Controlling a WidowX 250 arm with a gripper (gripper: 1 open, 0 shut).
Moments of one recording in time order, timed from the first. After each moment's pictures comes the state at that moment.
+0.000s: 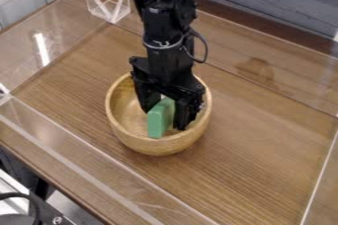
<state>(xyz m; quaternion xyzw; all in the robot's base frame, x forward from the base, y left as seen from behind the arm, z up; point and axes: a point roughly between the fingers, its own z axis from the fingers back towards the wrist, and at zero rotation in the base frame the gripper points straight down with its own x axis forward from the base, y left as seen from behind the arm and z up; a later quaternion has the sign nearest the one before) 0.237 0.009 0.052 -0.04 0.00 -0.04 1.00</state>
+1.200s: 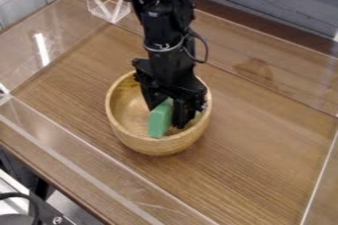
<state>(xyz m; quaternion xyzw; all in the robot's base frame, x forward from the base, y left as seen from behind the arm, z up) 0.243 0.007 0.048 -0.05 -0.02 -0.04 1.00</state>
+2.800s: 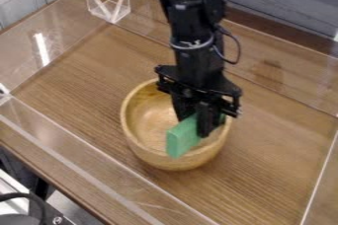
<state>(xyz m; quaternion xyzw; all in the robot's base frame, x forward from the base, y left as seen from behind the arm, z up) 0.230 -0.053 0.068 -0.10 0.02 -0.05 0.99</state>
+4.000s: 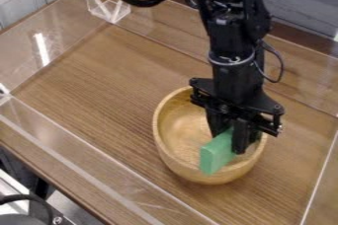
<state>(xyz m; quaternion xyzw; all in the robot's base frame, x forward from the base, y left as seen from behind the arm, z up) 0.231 -0.090 0.067 -0.11 0.01 -0.07 0.99</state>
